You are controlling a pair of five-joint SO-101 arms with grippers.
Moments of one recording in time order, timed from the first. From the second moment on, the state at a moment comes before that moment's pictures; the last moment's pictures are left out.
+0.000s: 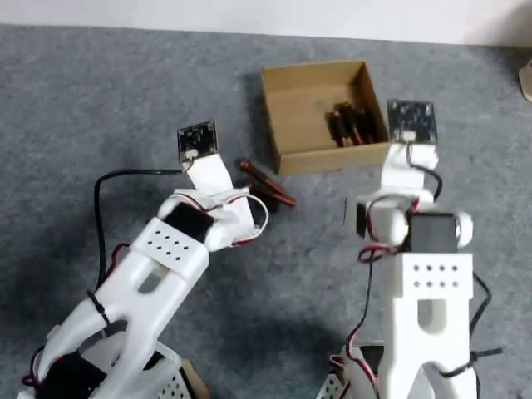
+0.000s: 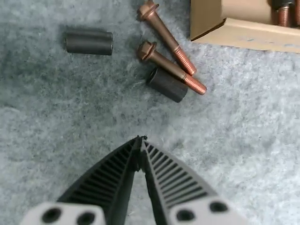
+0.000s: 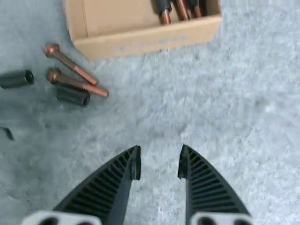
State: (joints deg) left arm 22.6 -27.2 41.8 52.9 46.7; right arm -3.9 -44.0 30.0 79.2 0.7
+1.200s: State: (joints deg) left arm 22.2 7.4 19.0 45.6 65.3; right arm -3.9 -66.5 63.7 61.0 1.0
